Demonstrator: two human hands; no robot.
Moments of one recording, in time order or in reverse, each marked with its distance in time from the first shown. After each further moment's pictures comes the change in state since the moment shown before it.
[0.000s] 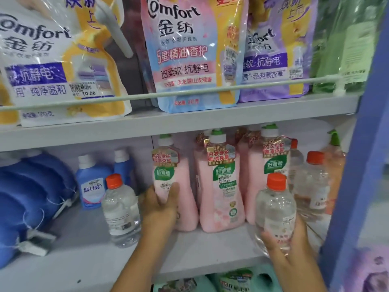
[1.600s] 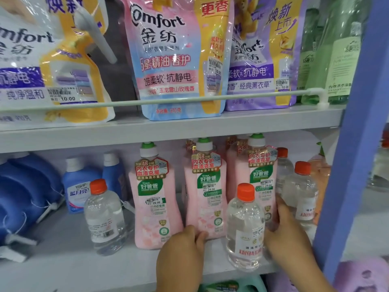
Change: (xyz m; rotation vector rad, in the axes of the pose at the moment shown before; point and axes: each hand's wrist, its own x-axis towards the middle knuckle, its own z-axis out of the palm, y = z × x) left_hand -0.082 0.007 0.040 0.743 -0.285 0.230; right_hand 0.063 -0.021 -0.019 -0.229 -0.119 0.186
